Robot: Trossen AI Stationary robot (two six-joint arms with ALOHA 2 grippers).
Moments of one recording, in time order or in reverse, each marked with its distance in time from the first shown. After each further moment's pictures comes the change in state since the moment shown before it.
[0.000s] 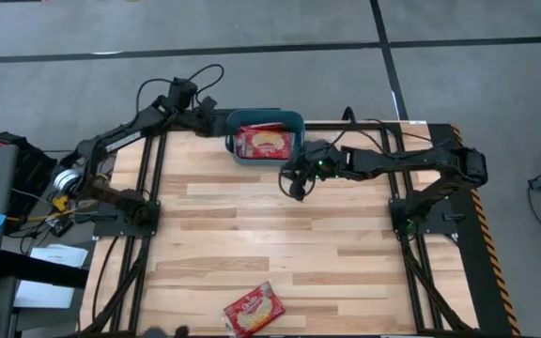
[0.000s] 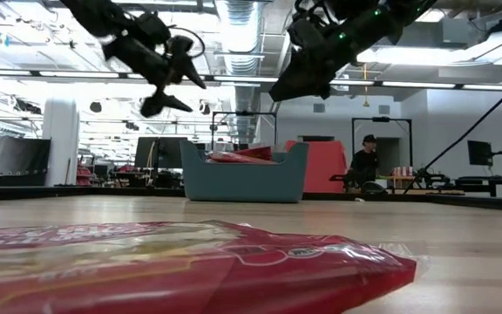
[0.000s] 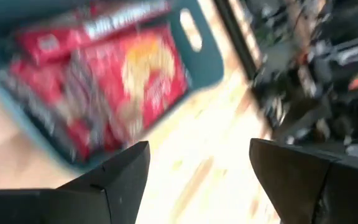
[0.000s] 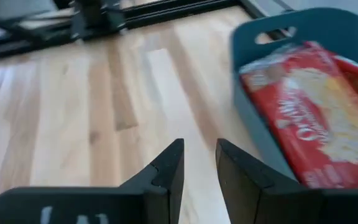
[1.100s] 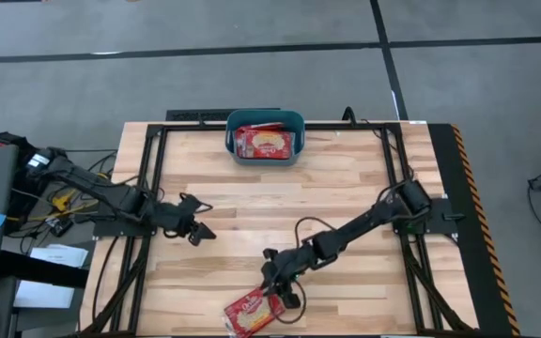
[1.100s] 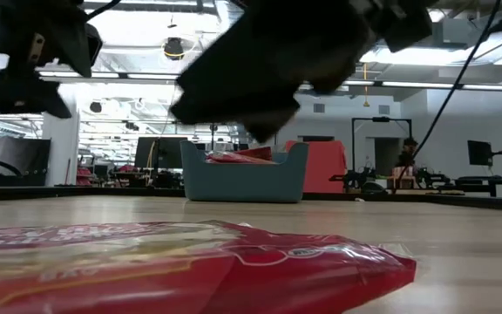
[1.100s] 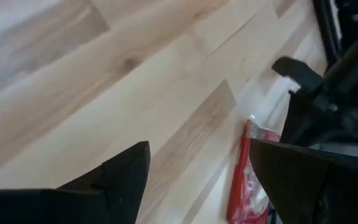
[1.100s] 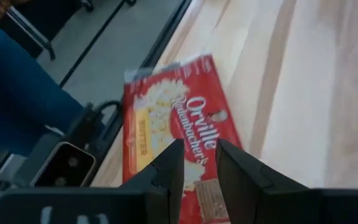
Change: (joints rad) left arm -1.264 -0.499 -0.504 -0.054 -0.843 -0.728; right arm 0.591 0.570 0.248 0.283 -0.231 0.142
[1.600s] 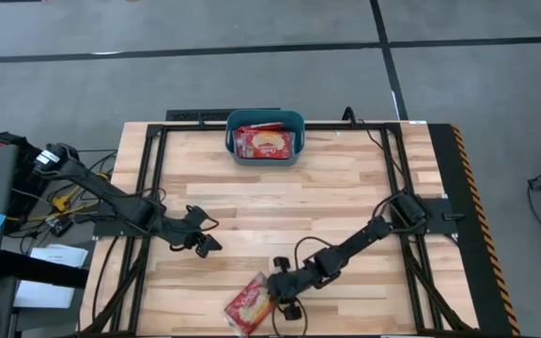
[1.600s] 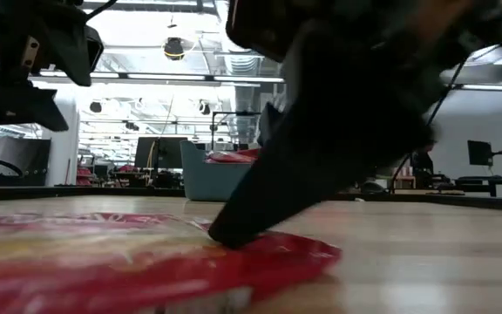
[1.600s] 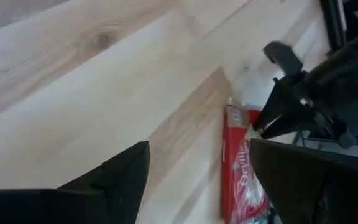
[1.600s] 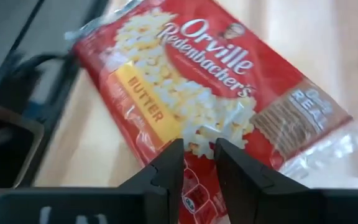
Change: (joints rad) left arm -0.099 0.182 -0.001 0.165 -0.060 -0.083; right arm 0.078 0.082 0.020 -0.131 0.292 0.094
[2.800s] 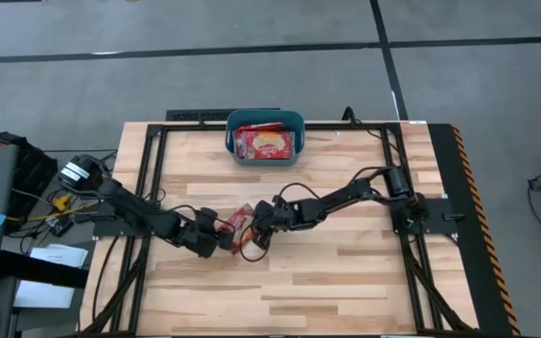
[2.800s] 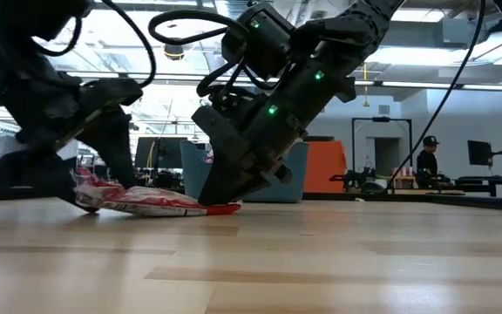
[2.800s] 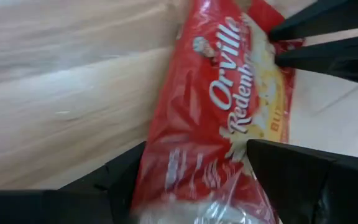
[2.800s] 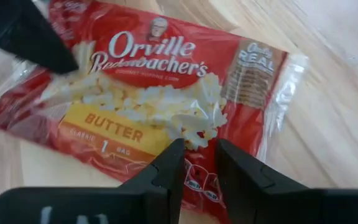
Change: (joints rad) left arm 0.054 0.445 0.002 0.164 -0.219 -0.203; right arm -0.381 -0.008 0.012 -0.072 0.105 0.166
